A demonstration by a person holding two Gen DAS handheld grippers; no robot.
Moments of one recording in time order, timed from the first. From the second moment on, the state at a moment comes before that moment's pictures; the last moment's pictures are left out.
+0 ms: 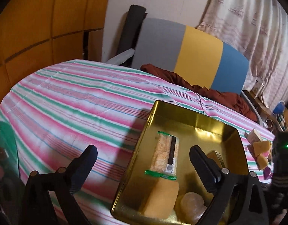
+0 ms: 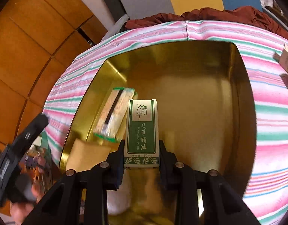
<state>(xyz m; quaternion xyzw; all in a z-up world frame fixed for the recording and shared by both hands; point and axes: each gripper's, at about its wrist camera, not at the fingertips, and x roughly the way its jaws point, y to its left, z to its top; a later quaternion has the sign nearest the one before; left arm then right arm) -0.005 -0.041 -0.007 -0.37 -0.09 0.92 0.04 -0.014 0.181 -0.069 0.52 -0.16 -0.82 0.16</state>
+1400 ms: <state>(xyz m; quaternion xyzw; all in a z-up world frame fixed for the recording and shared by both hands) 0.042 0.116 -0.006 -0.40 -0.04 0.89 0.22 0.064 0.355 -0.075 0.44 -0.18 -0.88 0.00</state>
